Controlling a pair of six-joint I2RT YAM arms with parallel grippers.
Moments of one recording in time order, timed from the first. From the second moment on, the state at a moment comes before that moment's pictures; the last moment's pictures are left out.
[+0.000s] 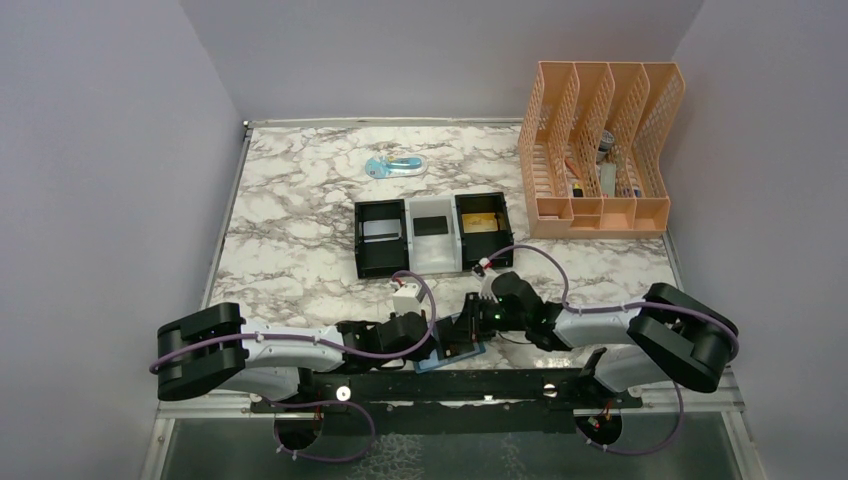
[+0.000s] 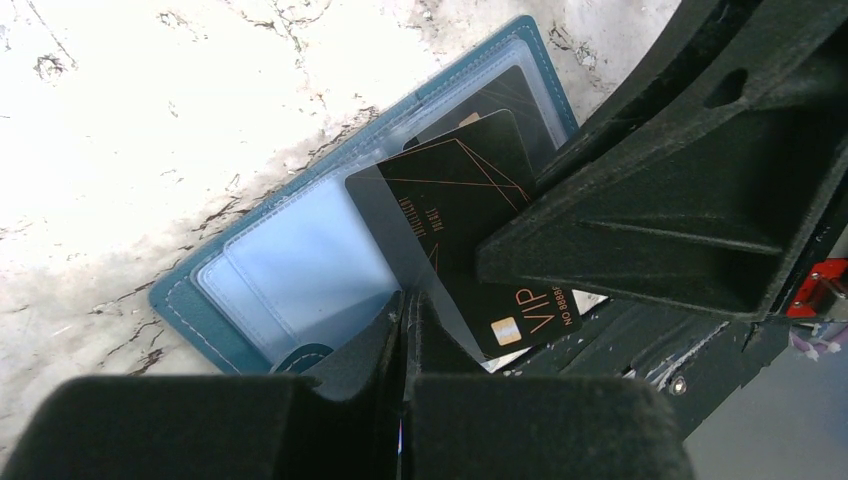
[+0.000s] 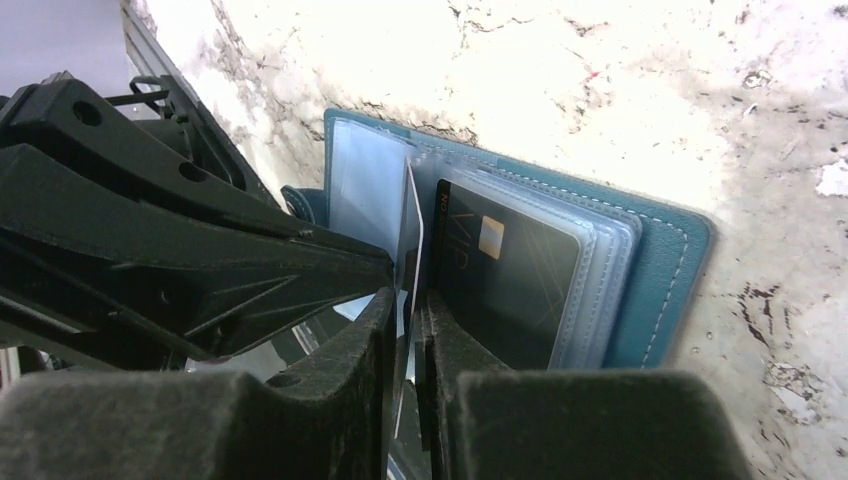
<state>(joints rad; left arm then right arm) -1.29 1.22 0.36 0.09 -0.32 -1.05 0.92 1.37 0.29 0.47 -0.33 0.90</state>
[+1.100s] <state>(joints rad) -1.27 1.03 0.55 -0.24 -0.42 -0.86 0.92 0.82 0.26 0.22 -0.12 0.68</state>
